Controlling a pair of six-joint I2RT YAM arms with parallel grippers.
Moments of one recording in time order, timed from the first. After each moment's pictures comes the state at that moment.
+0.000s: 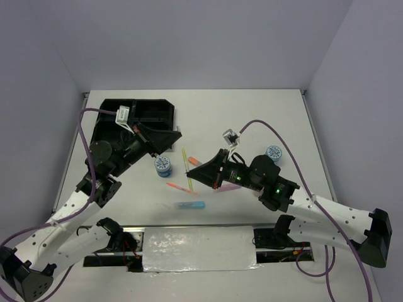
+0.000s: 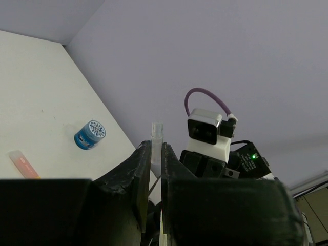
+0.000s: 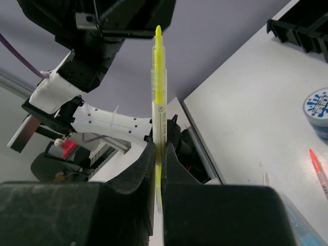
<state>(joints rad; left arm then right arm) -0.56 0.80 0.78 0.28 0.28 -0.95 1.00 0.88 0.66 0.32 -0.23 0.77</state>
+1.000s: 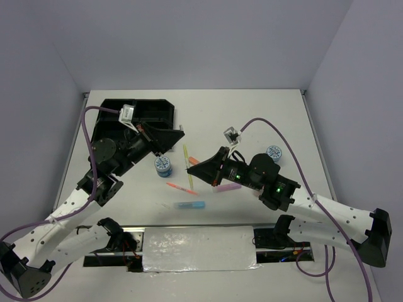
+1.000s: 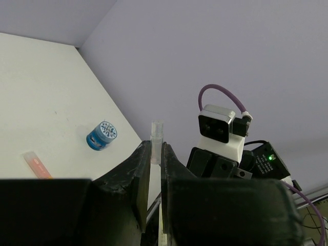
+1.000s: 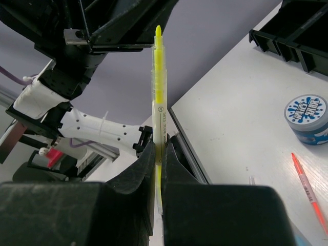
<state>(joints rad) -0.62 0.83 0.82 0.22 0.20 -0.87 1.00 0.89 0.70 0.27 -0.16 0.73</state>
